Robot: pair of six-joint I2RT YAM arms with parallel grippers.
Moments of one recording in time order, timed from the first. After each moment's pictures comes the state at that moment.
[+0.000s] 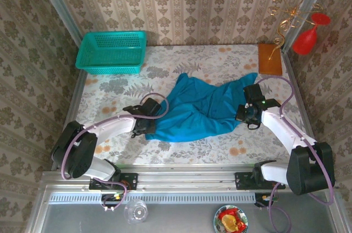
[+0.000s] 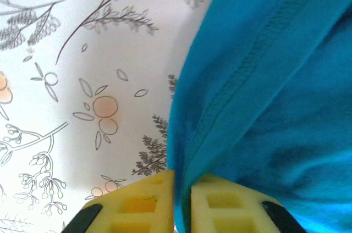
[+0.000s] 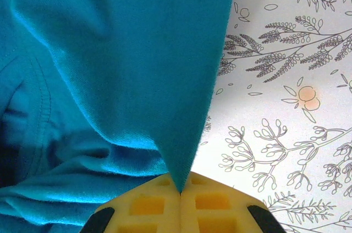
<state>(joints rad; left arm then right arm) -0.68 1.43 0.74 -0.63 -0.18 -0.53 0.14 1.24 0.78 -0.75 0.05 0.47</state>
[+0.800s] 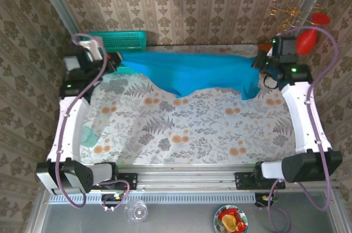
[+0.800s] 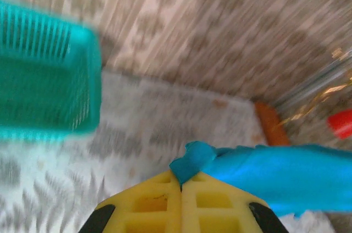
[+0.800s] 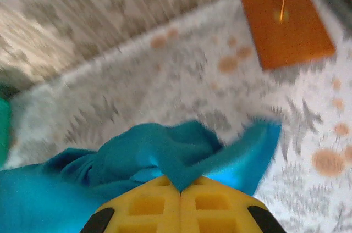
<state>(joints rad) 0.02 1.21 1.28 -0.37 0.56 -0.44 -0.03 1.32 1.54 -0.84 0.04 0.43</state>
